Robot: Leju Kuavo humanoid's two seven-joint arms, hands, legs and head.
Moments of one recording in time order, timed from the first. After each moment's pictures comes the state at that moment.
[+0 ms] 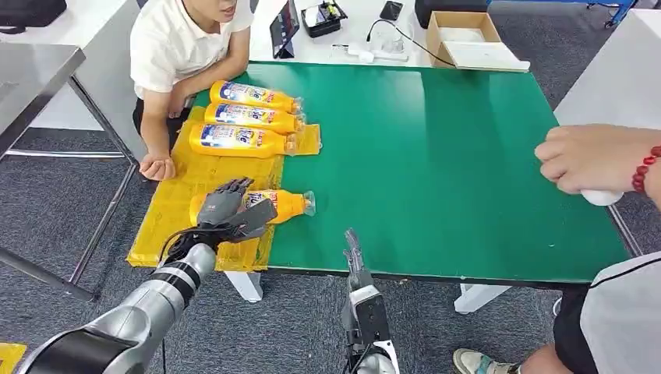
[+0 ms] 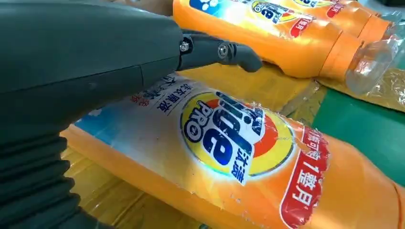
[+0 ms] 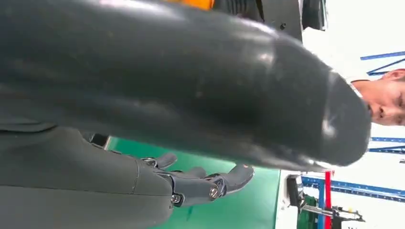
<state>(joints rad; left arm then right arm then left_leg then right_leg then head) -0.64 -0.09 -0.26 -0.44 -1.04 0.15 -0.07 -0.07 0.24 0.57 -1.03 0.09 -0.29 -0.70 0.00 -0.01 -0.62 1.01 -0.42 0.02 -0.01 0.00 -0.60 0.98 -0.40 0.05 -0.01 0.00</state>
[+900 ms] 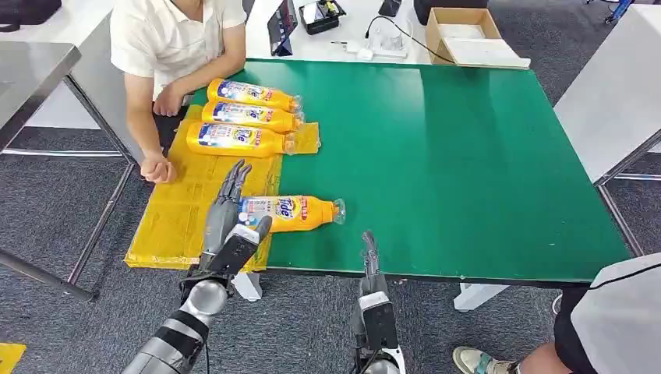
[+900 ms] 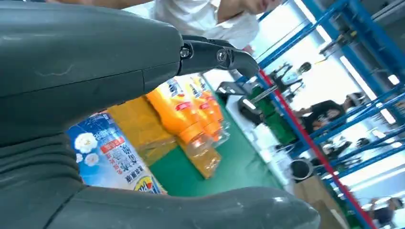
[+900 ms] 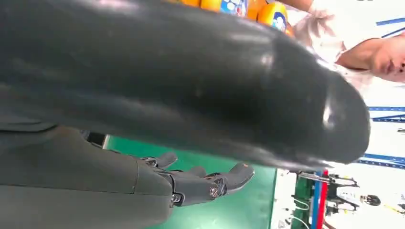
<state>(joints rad) -0.27 -0.13 -0.33 -1.07 -0.59 0.42 -0.45 -0.03 0.20 0.58 -1.11 0.09 -0.43 -0.70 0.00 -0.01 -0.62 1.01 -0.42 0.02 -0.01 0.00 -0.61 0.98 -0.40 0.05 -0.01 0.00</state>
